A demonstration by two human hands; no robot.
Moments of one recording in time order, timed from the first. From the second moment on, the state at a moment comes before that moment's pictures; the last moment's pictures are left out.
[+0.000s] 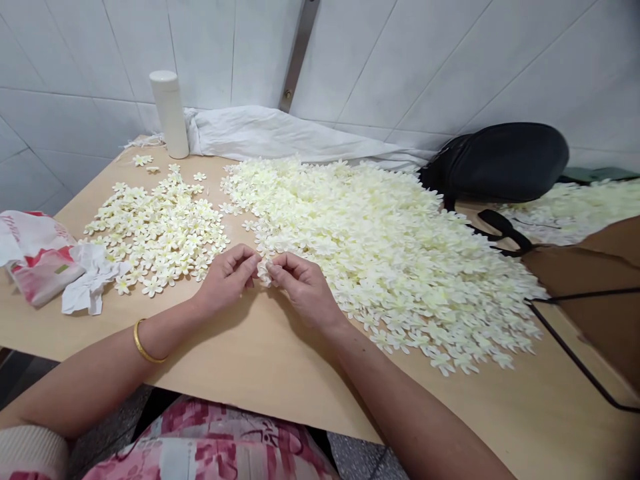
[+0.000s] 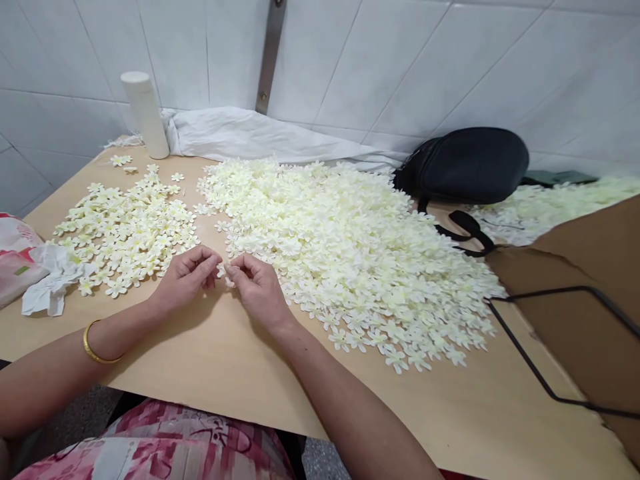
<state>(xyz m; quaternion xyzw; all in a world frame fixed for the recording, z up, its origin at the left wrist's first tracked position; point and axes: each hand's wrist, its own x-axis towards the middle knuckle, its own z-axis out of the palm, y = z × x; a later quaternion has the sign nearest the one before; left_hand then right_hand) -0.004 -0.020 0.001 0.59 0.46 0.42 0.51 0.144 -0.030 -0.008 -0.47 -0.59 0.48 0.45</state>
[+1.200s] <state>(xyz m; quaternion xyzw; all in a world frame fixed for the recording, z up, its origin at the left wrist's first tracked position) -0.008 -0.016 -0.004 0.52 0.39 0.38 0.66 0.143 -0.031 -0.009 -0.48 -0.58 0.46 0.47</state>
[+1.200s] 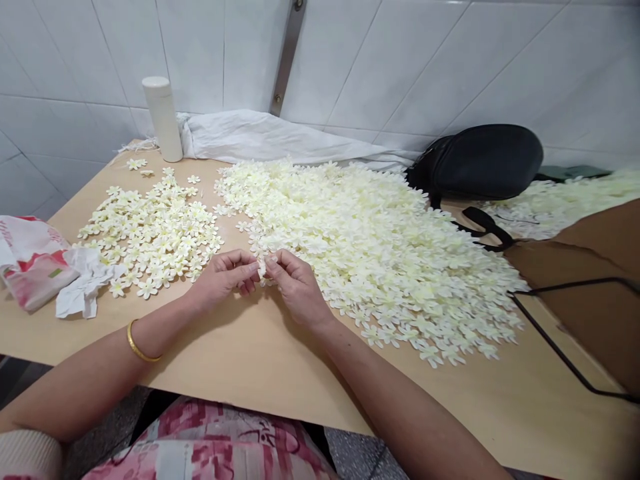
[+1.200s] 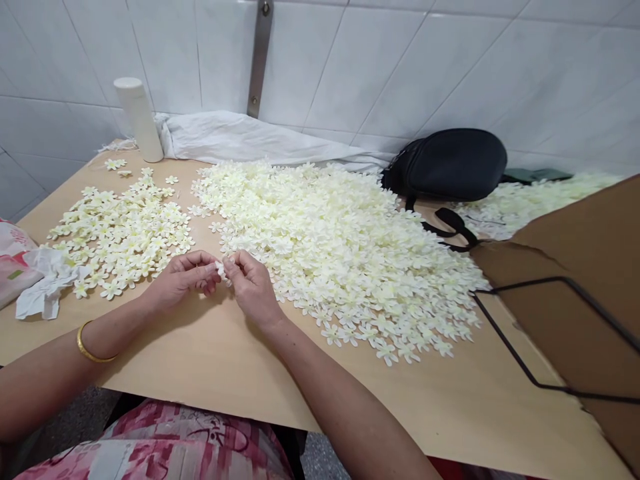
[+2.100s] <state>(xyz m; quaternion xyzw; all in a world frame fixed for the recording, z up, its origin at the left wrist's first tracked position) -0.007 -0.030 0.008 0.47 0.48 0.38 0.63 0.139 -0.034 -0.013 -0.44 -0.65 0.38 0.49</state>
